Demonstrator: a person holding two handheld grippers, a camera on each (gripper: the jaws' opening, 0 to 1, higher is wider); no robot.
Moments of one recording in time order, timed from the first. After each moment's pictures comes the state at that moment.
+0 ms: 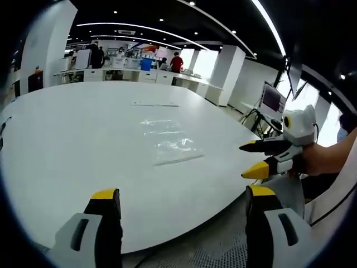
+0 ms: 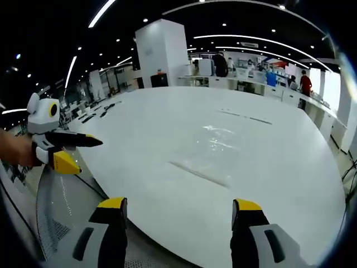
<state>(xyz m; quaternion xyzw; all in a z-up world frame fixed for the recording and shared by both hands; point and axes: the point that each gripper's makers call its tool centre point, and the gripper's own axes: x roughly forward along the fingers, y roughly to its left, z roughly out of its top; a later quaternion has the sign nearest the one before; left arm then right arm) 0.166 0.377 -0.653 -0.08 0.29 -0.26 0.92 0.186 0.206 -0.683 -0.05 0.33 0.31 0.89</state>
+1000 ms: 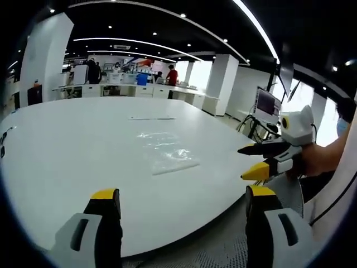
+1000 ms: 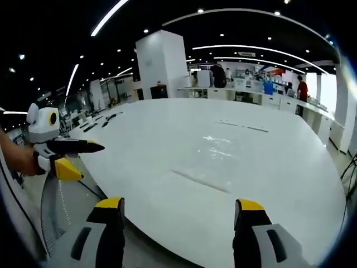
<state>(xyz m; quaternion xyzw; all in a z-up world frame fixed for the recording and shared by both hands) 0.157 0.374 -0.646 -0.07 0.24 -0.26 0.93 0.175 0.208 -0.664 -0.03 0.28 0.31 0.91</state>
